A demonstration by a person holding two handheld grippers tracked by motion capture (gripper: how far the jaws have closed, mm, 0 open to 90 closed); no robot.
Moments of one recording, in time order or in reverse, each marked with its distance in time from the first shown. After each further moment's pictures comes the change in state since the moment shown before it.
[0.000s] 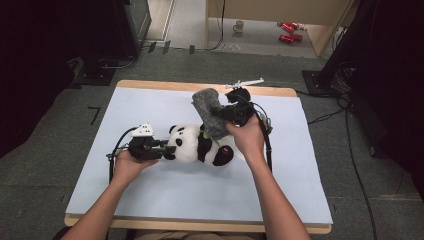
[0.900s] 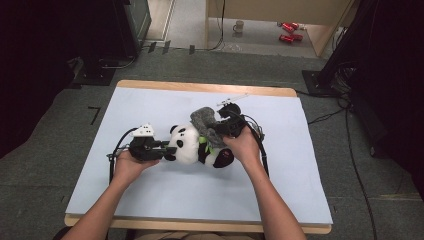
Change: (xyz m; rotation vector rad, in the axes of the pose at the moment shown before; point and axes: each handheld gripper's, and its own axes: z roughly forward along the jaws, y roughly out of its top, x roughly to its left) left arm -0.002 0.000 0.002 0.013 -0.007 -0.020; right arm -0.014 -0.040 0.050 0.152 0.012 -0.074
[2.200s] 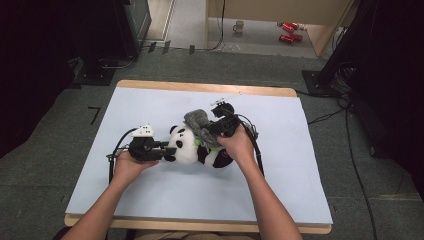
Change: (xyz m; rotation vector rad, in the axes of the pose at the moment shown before) left arm 0.001 -0.002 0.000 -0.002 -0.003 -0.015; right arm 0.007 0.008 0.015 0.031 0.071 0.018
